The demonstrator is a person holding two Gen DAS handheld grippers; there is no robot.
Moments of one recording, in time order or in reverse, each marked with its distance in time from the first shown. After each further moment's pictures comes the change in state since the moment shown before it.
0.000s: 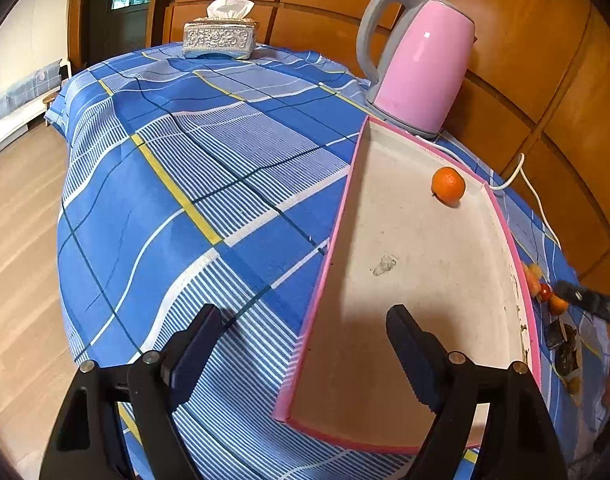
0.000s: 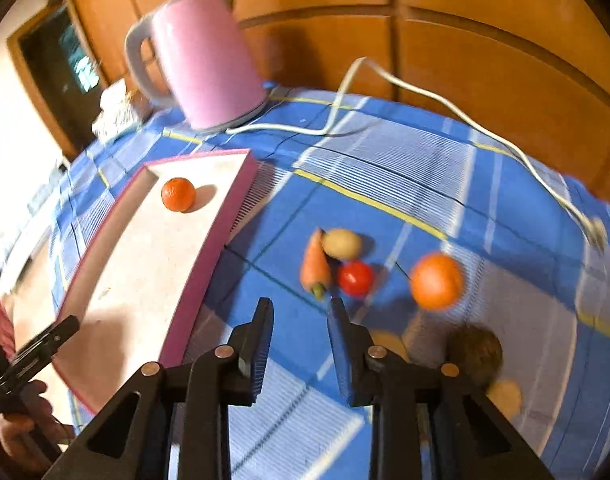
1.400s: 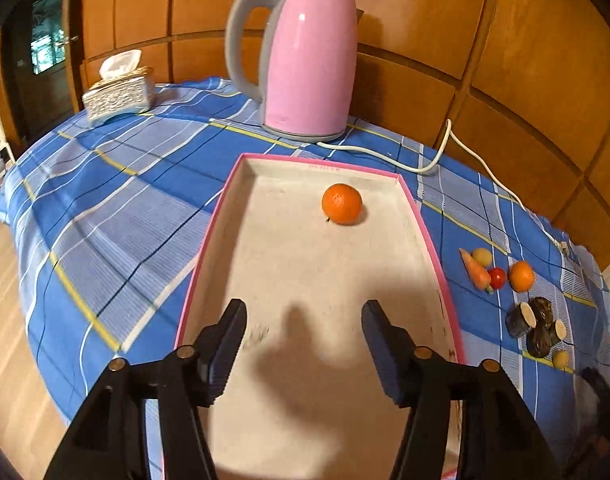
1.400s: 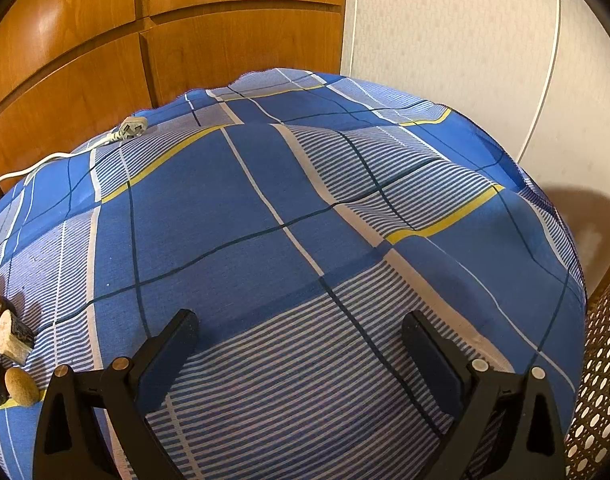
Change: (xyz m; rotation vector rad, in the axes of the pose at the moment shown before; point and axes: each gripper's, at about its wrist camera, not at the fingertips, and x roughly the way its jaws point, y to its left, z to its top) left arm -0.005 -0.087 0.038 0.275 -0.012 -0.075; right arm -0.096 -0.198 -0.207 0.861 -0.169 -0.823
